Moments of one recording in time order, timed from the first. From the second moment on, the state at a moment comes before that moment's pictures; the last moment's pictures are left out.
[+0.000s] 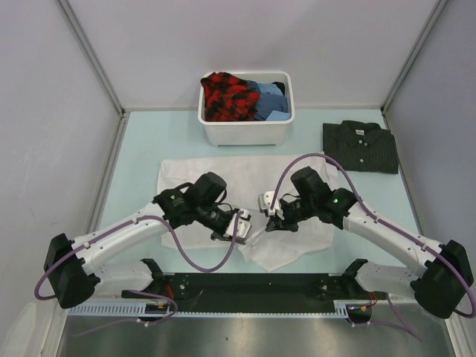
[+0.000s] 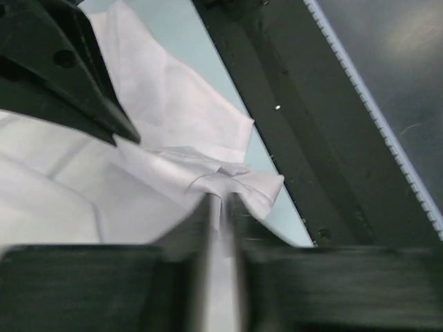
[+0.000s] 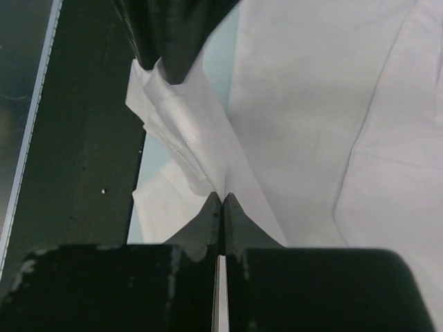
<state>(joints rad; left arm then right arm) -0.89 1.17 0.93 -0.67 0.83 0.89 0.74 1.13 0.85 -0.54 -0.77 -0.72</state>
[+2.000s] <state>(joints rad) 0.03 1.32 0.89 -1.00 0.38 1.31 0.40 1.22 1.58 -0.61 -0.46 -0.70</state>
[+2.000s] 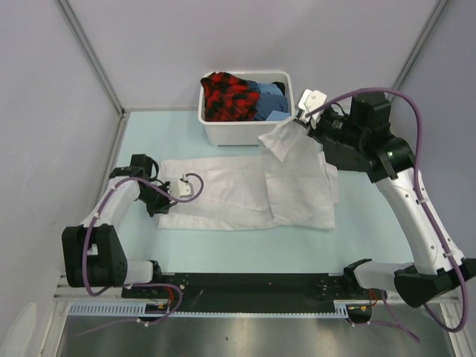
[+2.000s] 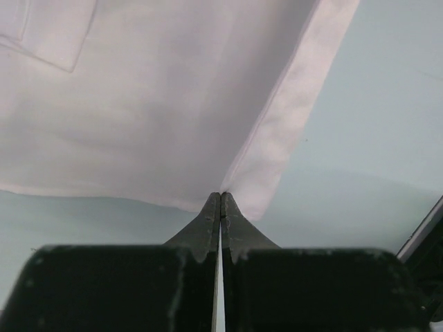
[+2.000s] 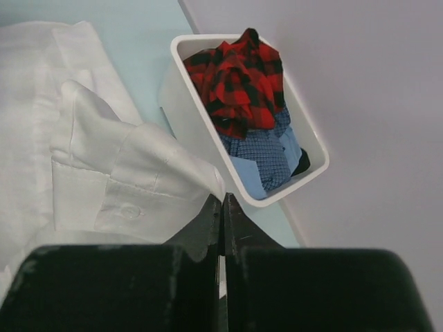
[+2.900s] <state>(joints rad) 0.05 1.68 1.14 -0.81 0.38 1.13 0.28 1.67 1.83 -0.38 -0.67 -0.85</state>
